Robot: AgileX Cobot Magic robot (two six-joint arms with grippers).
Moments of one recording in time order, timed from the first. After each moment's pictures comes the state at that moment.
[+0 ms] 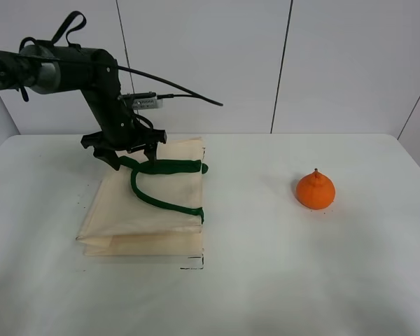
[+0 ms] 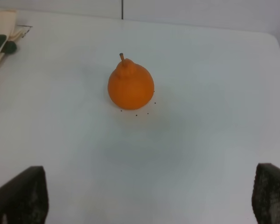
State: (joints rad) left arm -0.31 2.15 -1.71 0.01 0.92 -0.31; right arm 0.04 0.00 -0.49 0.02 1.03 -0.01
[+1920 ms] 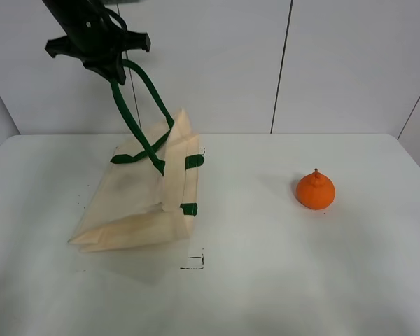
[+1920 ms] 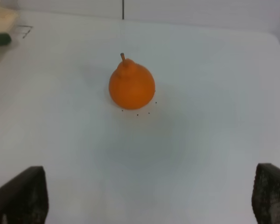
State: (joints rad) left arm -0.30 1.97 -2.13 0.07 1.18 -0.25; right arm 0.04 0.08 -0.52 0.03 1.03 0.01
